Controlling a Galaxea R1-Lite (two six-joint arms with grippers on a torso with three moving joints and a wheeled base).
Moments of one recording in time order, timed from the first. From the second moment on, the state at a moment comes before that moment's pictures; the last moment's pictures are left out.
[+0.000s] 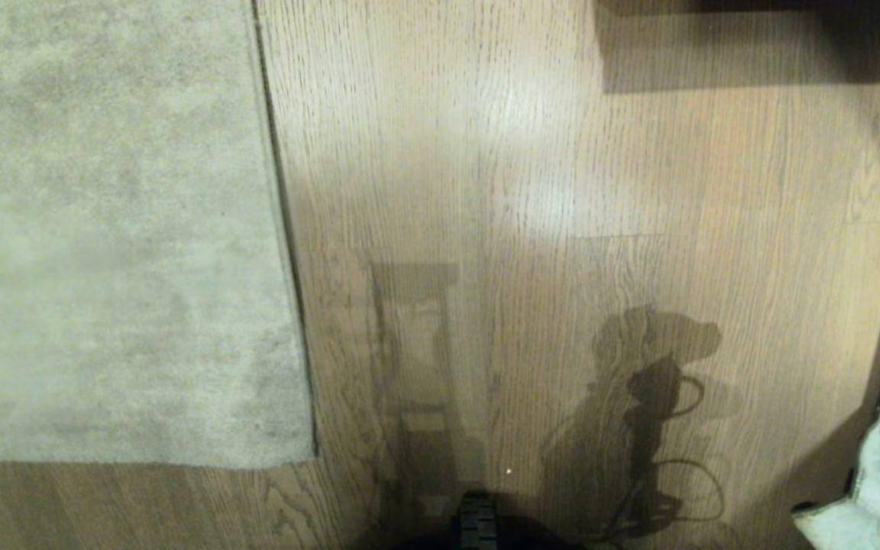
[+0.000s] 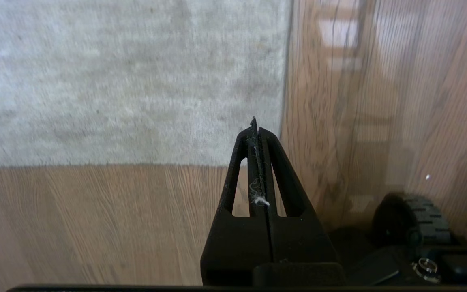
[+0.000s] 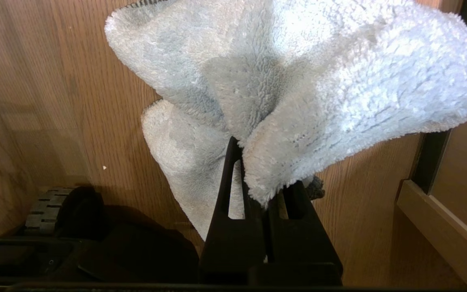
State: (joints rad) left arm 0.00 0.03 -0.10 0.08 -0.01 -0.03; right arm 0.00 0.00 0.00 -0.01 0.01 -0.01
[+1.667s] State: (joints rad) left arm -0.09 1.15 -0.41 0.09 -0.04 -0.02; right arm 0.00 0.00 0.00 -0.01 0.01 -0.01
